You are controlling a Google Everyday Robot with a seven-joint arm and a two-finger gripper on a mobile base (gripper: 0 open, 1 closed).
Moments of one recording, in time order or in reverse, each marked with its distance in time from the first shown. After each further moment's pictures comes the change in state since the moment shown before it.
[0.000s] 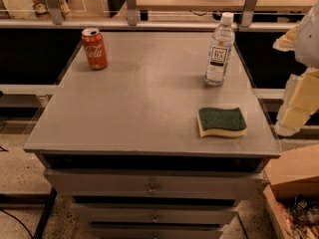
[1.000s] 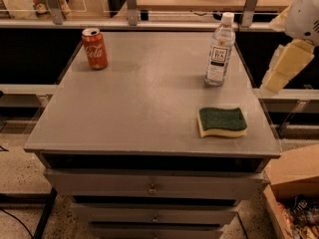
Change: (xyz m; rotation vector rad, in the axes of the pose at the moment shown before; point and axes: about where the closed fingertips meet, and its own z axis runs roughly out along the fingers) arm -0.003 -0.082 0.021 0.048 -0.114 0.076
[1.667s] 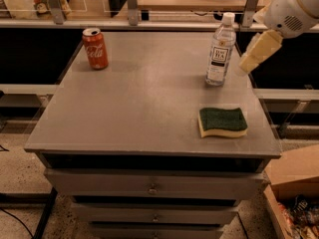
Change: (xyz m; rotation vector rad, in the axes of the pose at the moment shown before) arm -0.029 -0.070 0.047 0.035 -0.186 0.072
